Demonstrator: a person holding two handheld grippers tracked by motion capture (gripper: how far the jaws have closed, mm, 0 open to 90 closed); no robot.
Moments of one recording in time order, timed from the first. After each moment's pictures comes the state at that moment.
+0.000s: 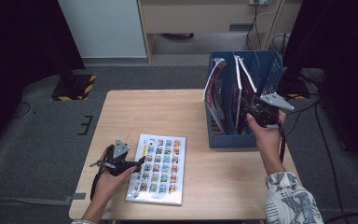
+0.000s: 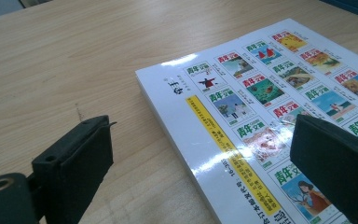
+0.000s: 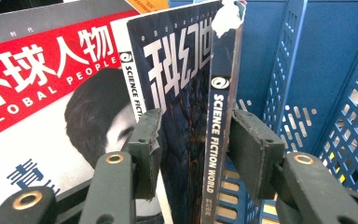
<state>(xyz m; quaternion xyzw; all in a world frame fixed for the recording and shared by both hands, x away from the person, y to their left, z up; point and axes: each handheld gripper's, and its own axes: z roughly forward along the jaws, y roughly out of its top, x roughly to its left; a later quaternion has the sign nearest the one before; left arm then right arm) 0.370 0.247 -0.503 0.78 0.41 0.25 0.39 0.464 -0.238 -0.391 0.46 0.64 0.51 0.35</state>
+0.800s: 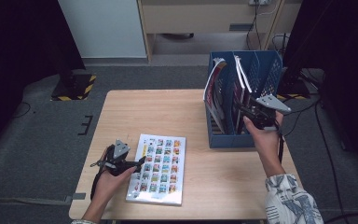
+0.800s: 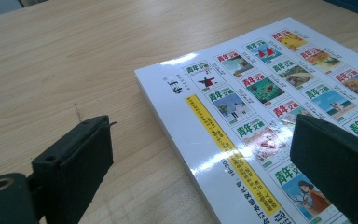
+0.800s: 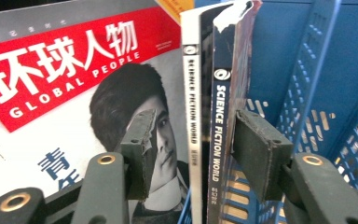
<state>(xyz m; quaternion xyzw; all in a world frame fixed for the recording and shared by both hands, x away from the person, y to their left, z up) 0.370 0.246 -0.504 0.78 0.41 0.25 0.39 0.458 -0.228 -0.391 0.44 0.65 0.51 0.35</state>
